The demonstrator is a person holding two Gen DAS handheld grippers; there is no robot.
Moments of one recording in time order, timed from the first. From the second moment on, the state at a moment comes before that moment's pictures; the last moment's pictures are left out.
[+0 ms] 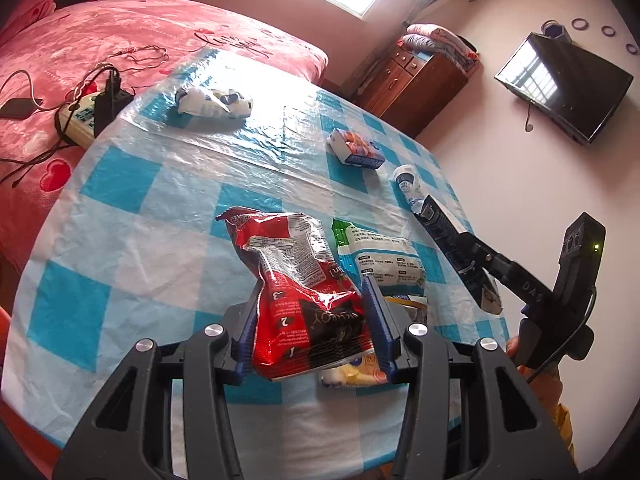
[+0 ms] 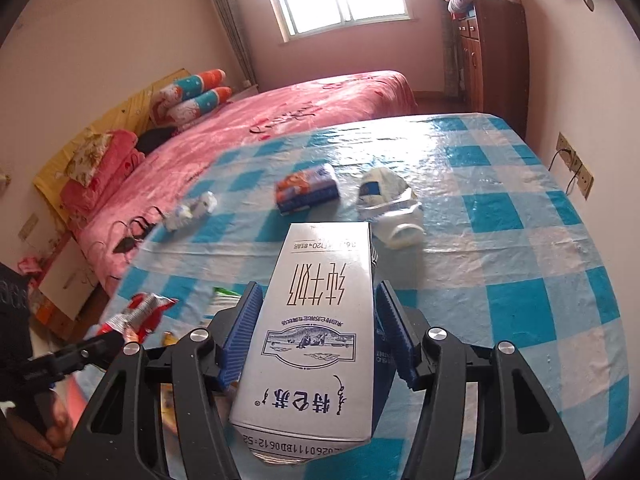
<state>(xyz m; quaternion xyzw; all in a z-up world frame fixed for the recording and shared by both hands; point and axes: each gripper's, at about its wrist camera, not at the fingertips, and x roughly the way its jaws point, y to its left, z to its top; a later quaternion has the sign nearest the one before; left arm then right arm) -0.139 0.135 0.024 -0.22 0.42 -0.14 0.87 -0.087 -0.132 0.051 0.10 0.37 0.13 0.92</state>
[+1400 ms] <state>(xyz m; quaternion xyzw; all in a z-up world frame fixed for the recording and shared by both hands) -0.318 0.384 -0.061 -0.27 0.43 0.14 0.85 -0.171 0.257 0.020 -0.04 0.49 0.46 0.74</state>
